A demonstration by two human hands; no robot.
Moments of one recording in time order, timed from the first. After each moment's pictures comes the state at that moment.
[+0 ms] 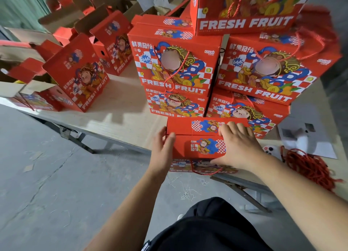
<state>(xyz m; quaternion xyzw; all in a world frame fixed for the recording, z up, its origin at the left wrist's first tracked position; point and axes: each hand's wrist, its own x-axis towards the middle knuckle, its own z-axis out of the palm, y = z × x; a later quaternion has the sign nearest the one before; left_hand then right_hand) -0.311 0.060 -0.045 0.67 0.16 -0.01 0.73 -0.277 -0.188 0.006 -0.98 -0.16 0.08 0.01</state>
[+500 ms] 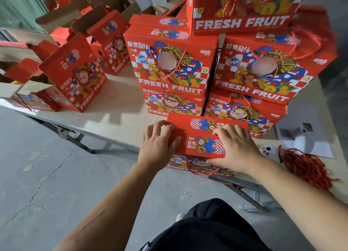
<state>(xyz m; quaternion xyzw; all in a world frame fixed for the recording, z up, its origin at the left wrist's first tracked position) -0.292 0.080 -0.035 0.98 -0.06 0.08 0.18 -0.282 -0.198 -0.003 -0.98 -0.19 0.03 0.02</state>
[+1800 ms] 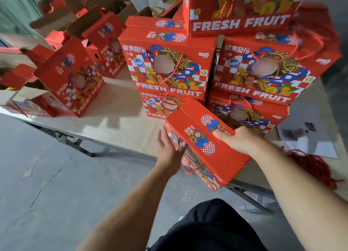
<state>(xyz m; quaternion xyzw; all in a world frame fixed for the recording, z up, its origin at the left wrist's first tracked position) -0.283 0.040 -0.061 0.87 0.08 -0.07 0.48 -0.226 -0.208 0.001 -0.95 0.15 0.22 0.16</state>
